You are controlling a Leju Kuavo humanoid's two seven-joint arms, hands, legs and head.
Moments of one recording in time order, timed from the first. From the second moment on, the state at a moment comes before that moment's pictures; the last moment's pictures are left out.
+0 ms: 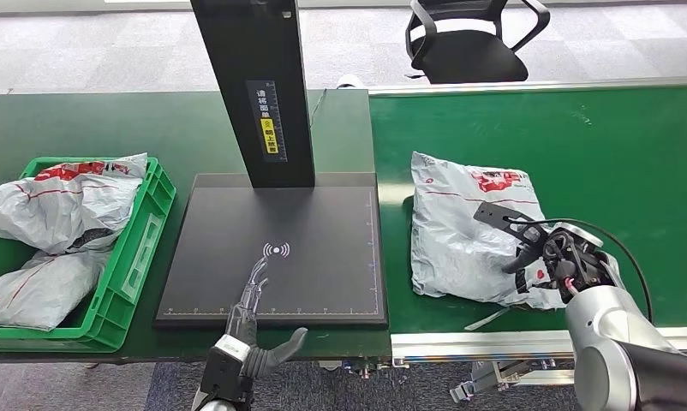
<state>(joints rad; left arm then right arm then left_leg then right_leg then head) -0.01 -0.23 -0.16 -1.08 -0.36 0.09 -0.61 -0.85 -0.20 -0.10 -0.27 1.14 0.53 0.19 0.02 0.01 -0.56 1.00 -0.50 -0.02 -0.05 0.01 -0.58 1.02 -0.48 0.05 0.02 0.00</state>
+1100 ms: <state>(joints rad) -0.06 -0.23 -0.17 -1.01 -0.33 0.13 -0.62 -0.85 -0.12 -0.08 -0.26 1.25 0.64 0.16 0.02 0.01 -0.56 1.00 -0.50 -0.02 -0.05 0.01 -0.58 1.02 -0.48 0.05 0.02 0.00</state>
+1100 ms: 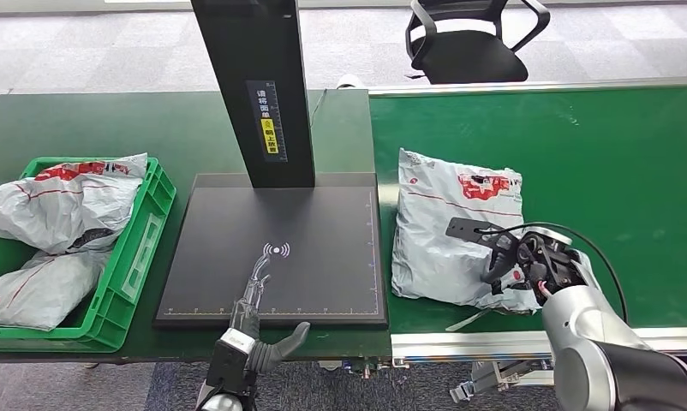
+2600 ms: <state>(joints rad) -0.01 -0.23 -0.17 -1.06 -0.33 0.19 -0.65 -0.90 0.22 0.00 -0.48 0.55 0.13 -0.57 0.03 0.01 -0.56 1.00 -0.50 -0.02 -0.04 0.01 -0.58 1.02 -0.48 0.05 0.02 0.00</state>
